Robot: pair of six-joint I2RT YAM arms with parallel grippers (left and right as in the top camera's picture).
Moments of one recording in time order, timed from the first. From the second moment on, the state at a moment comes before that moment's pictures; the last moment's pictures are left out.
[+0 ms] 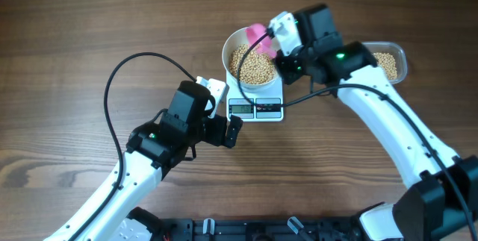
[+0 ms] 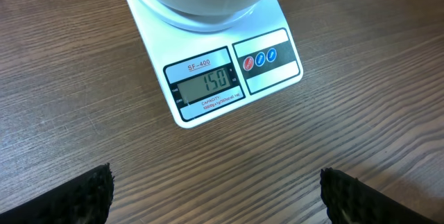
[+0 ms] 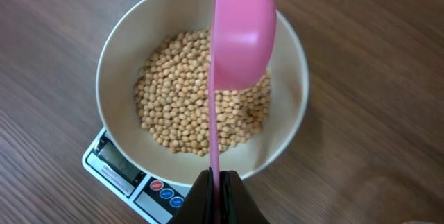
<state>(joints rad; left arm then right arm) -0.53 1.16 0.78 -0.54 0.15 -0.22 0.40 1.62 1.36 -0.69 -0.14 -0.19</state>
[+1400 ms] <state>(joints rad) -0.53 1.16 0.78 -0.54 0.15 -0.22 0.36 1.60 1.36 -0.70 -0.21 -0.19</state>
